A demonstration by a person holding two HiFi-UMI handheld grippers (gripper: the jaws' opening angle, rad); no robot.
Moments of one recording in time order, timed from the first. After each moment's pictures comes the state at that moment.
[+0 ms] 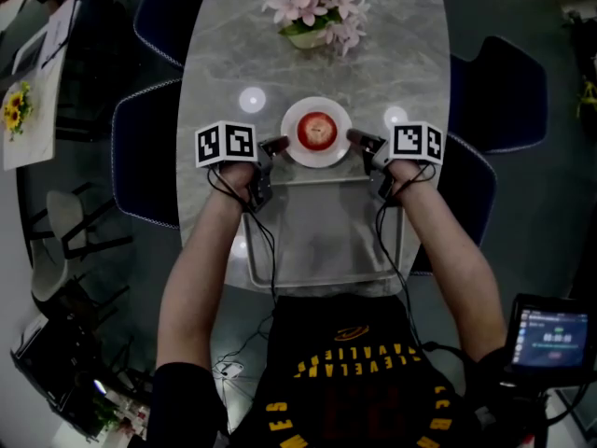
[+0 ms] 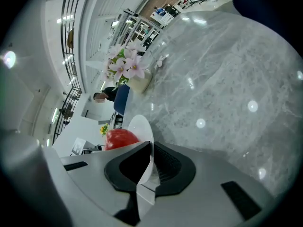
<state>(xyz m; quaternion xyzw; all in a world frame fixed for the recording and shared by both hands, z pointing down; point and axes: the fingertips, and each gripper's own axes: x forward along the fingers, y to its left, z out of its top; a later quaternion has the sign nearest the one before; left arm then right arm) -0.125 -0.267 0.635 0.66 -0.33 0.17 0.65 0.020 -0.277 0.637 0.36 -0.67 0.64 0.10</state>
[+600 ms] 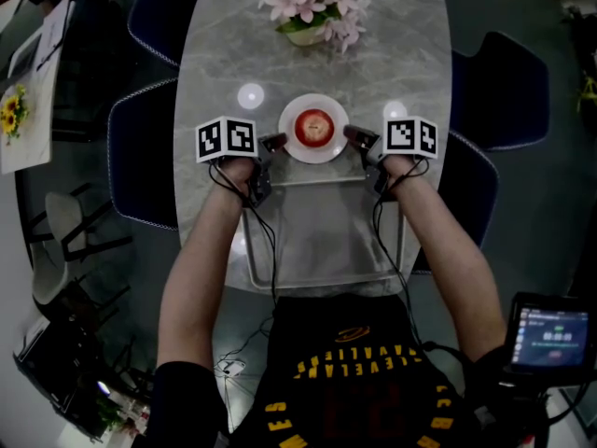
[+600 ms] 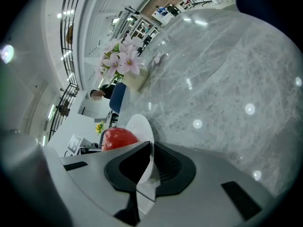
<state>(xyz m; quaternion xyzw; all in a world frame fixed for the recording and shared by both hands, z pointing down) -0.125 -0.268 0.647 0.66 -0.33 0.19 0.65 0.020 -0.278 0.647 0.37 -0.67 0.63 0.12</state>
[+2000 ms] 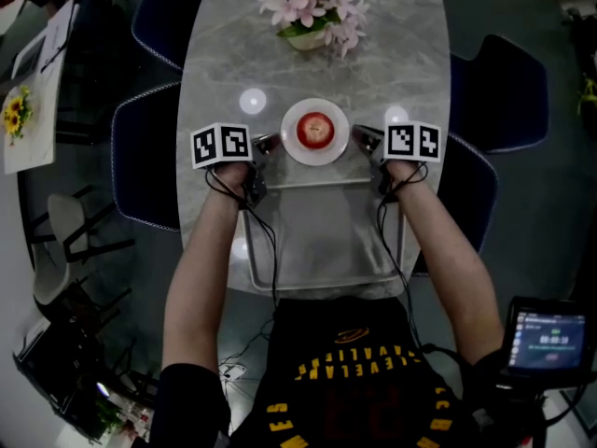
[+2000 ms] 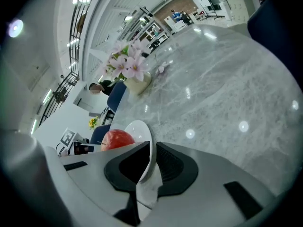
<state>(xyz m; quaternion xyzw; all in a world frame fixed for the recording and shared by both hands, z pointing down) -0.144 -0.280 0.647 0.67 -0.36 0.18 0.63 0.038 -0.290 0.648 0.40 -0.70 0.57 0.16</state>
